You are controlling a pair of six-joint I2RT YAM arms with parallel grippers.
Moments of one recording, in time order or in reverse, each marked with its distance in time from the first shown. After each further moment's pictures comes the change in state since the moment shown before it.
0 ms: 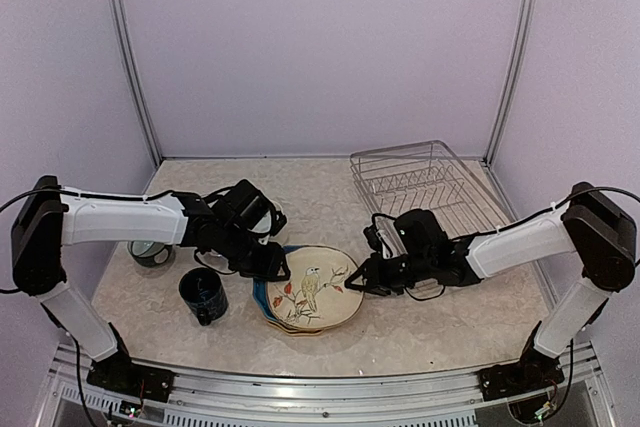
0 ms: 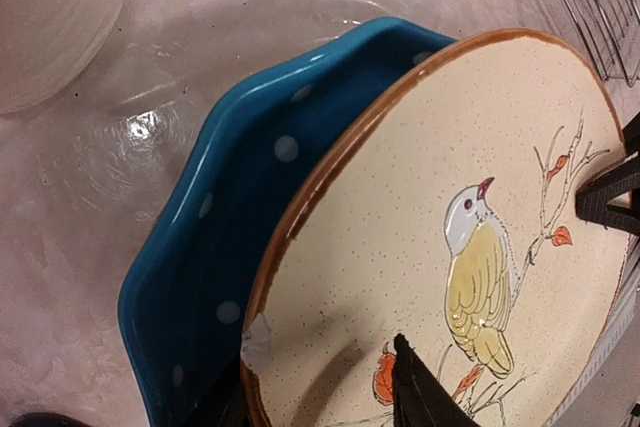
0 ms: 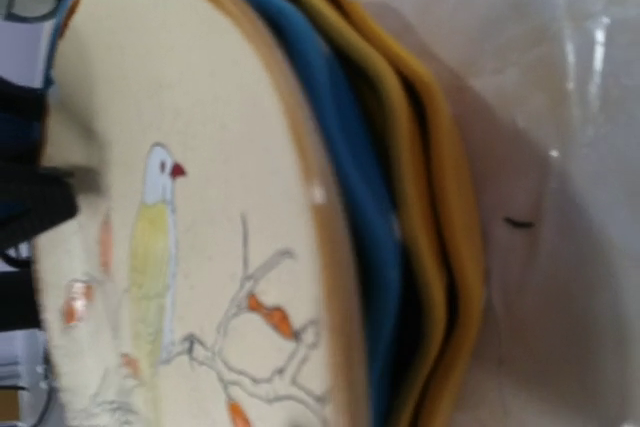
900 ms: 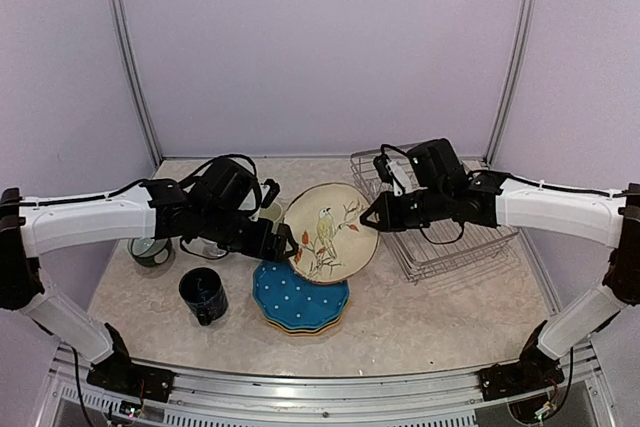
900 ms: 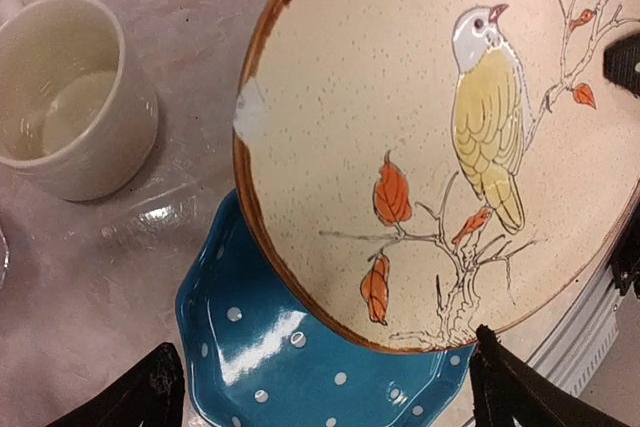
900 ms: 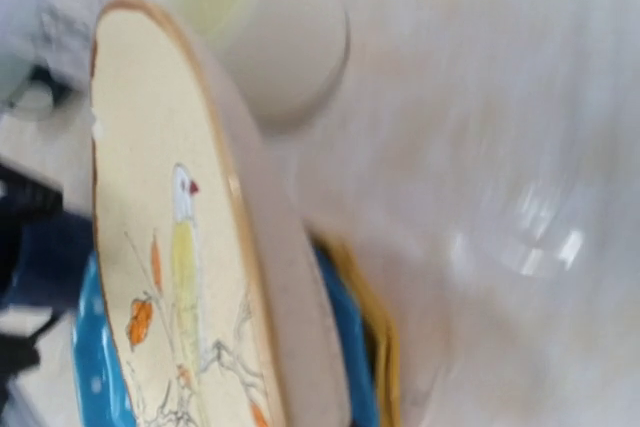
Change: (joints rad) left arm -0.017 -0.149 0.032 -0.010 -0.105 0.048; right arm -0.089 -0.157 0.339 -0.481 0.181 -0.325
